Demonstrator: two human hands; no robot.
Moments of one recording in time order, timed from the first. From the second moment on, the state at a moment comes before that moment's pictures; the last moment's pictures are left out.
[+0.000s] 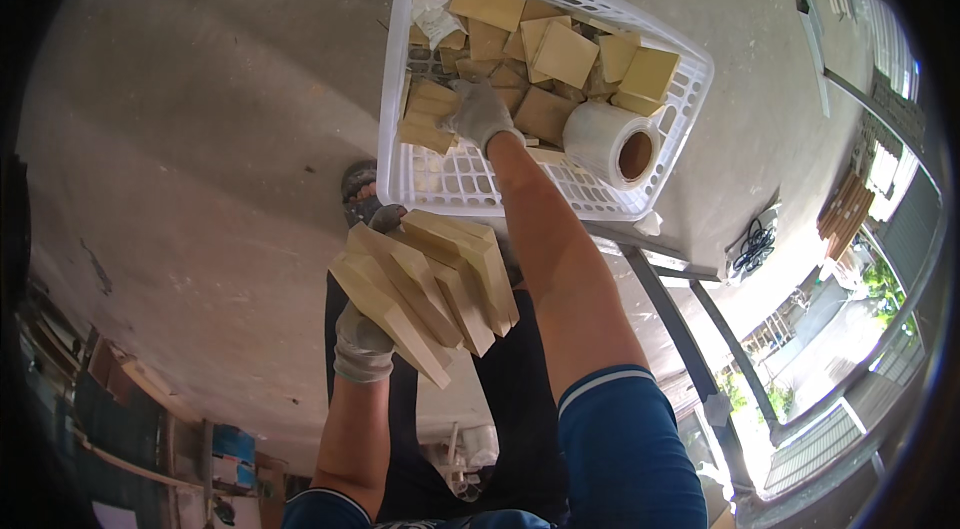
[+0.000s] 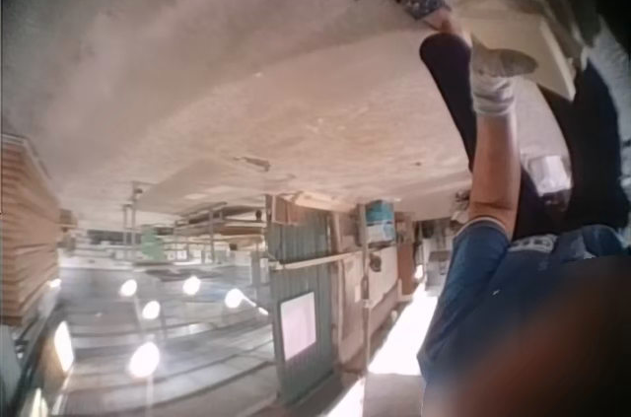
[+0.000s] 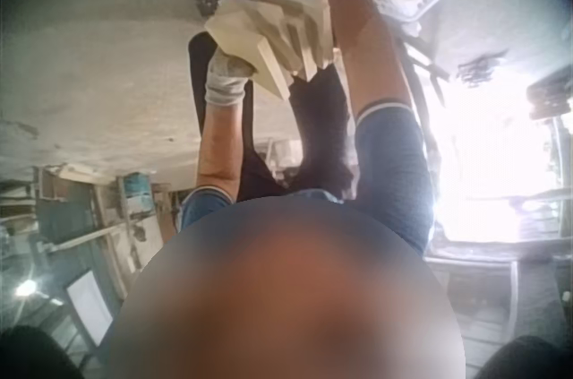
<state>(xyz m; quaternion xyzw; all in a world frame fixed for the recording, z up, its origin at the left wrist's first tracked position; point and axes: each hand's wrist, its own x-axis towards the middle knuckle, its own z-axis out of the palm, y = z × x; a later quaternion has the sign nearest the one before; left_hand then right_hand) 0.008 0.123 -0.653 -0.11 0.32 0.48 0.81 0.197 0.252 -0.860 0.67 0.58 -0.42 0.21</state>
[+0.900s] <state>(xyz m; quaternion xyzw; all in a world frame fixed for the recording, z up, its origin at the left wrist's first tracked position) 0.010 0.021 -0.482 -0.08 0.26 0.58 0.76 0.207 0.160 -0.300 0.54 0.70 -0.45 -0.12</state>
